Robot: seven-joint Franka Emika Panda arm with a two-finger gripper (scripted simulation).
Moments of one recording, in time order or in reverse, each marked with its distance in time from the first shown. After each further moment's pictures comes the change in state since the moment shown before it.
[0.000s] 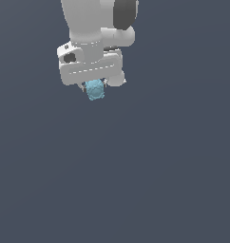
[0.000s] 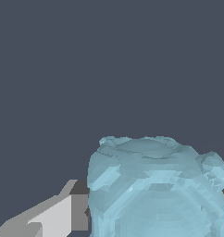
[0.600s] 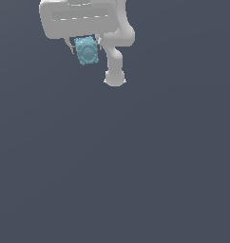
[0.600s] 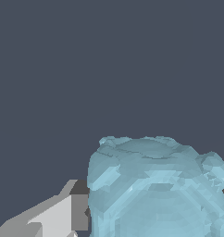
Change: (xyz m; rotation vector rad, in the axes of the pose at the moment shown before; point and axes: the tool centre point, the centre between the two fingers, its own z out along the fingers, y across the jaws) arm -0.035 0.001 -0.121 0.000 0.001 0.000
